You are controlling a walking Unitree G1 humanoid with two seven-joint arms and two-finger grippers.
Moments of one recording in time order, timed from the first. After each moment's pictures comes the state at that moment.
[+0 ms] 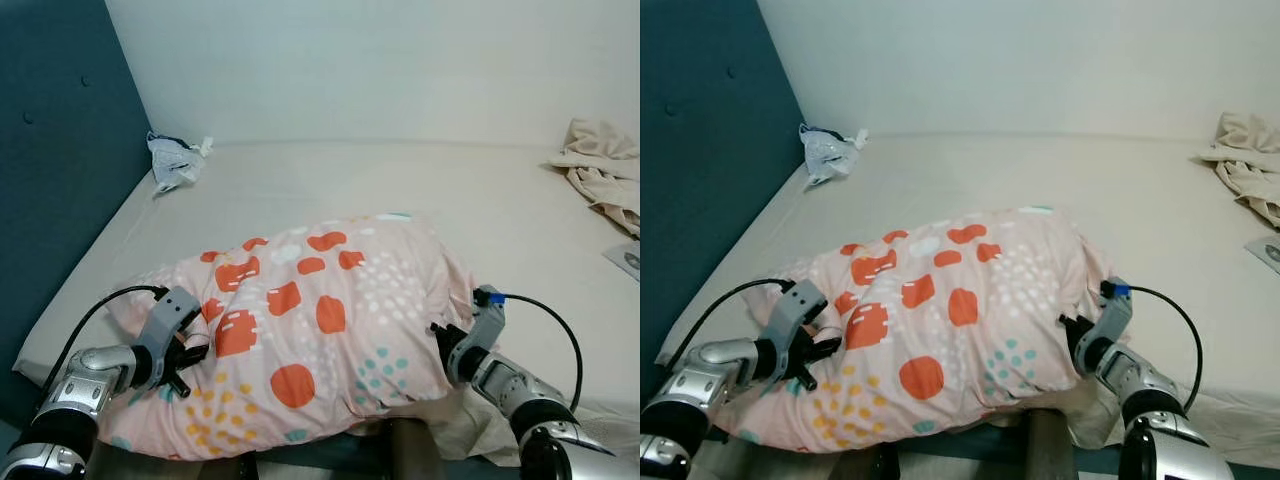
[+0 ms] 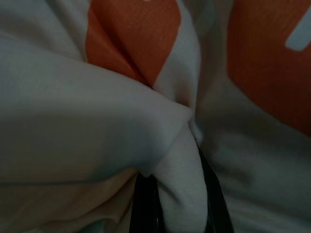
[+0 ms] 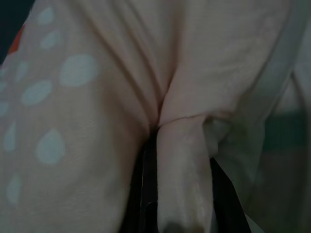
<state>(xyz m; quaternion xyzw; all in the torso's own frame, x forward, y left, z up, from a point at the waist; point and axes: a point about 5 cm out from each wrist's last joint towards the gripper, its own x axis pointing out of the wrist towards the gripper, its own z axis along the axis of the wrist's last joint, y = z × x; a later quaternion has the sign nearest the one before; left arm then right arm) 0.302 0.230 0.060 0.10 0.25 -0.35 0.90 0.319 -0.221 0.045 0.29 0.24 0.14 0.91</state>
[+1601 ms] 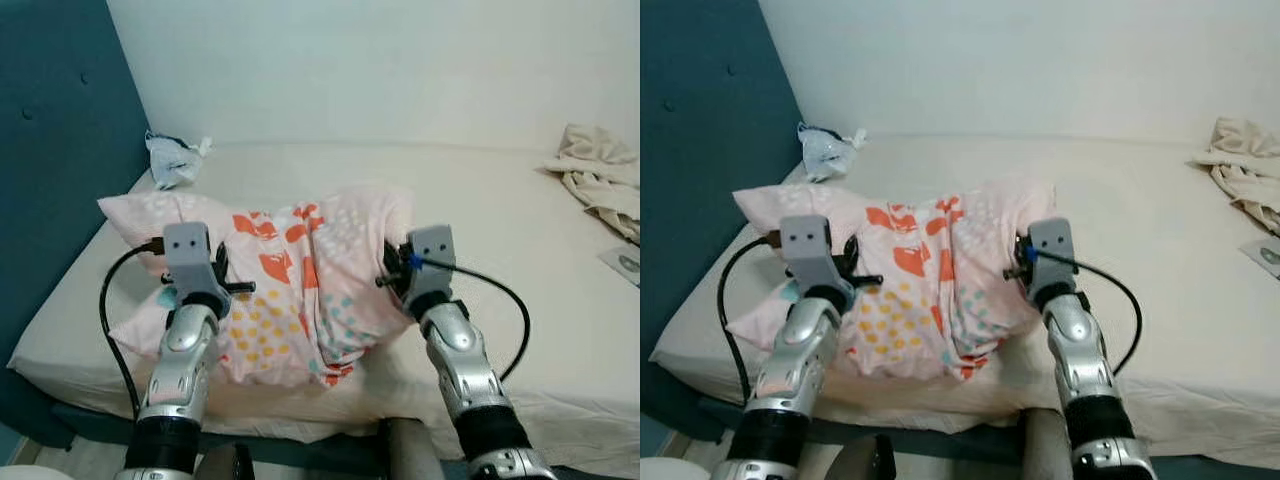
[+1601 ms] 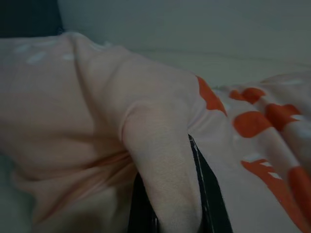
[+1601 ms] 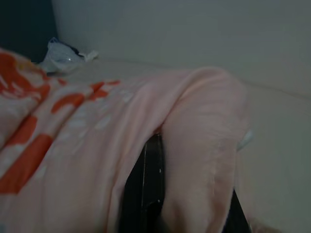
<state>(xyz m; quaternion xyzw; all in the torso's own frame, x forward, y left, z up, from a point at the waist) 0.326 0.149 0.136 -0.05 -0.05 0.00 1.00 0.332 -0.152 0.117 -0.07 -0.04 0.11 0.99</state>
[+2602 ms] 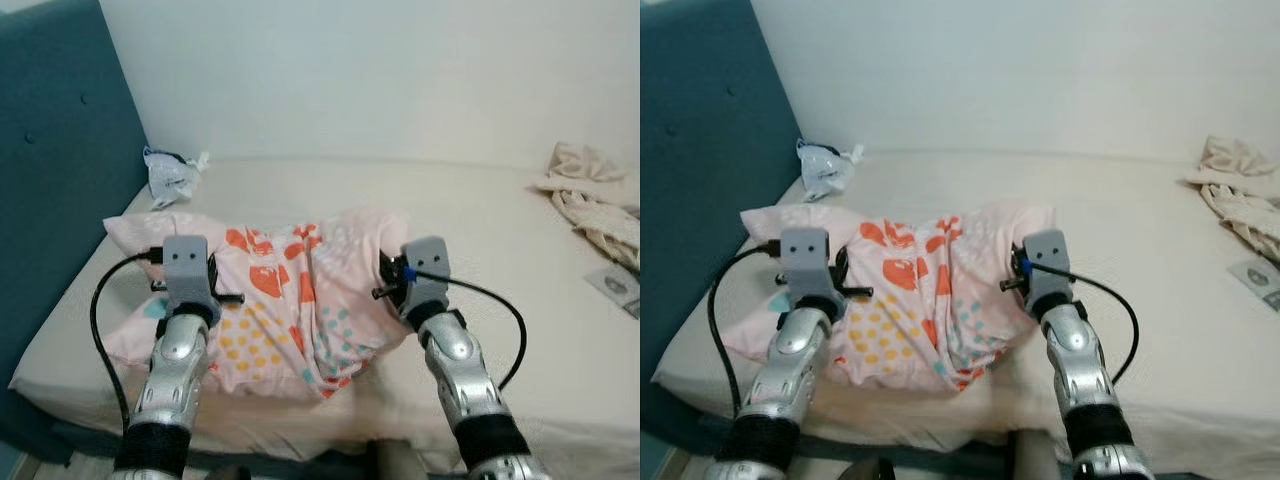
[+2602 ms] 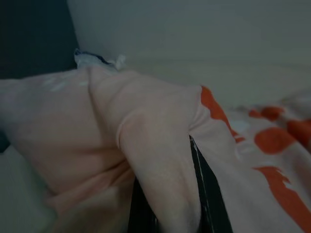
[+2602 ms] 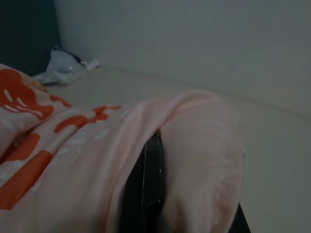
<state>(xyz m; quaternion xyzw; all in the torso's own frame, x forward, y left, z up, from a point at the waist) 0.330 0.164 0.129 -0.01 -0.05 0.03 1.00 0.338 -0.149 0.124 -0.08 -0.05 0.12 0.99</state>
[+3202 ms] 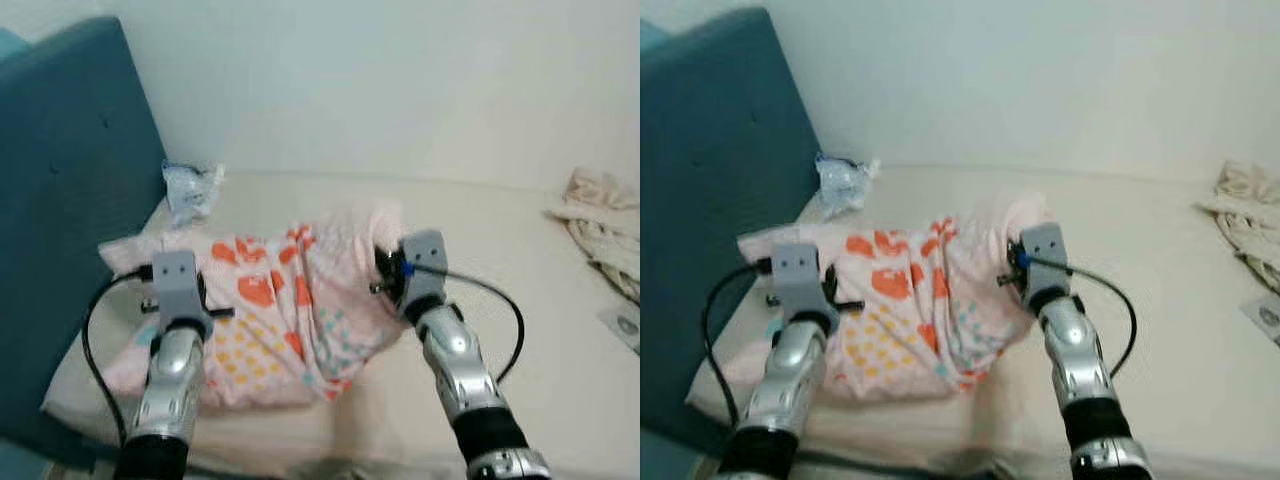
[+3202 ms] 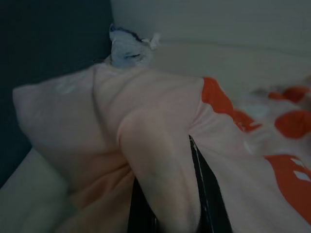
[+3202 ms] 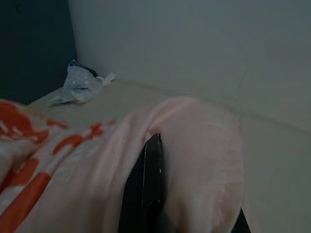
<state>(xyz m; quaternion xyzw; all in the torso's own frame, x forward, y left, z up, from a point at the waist) 0.314 0.172 0.098 -0.02 0.01 0.08 1.00 0.338 -0.145 0.123 -0.07 -0.05 0.13 0.99</state>
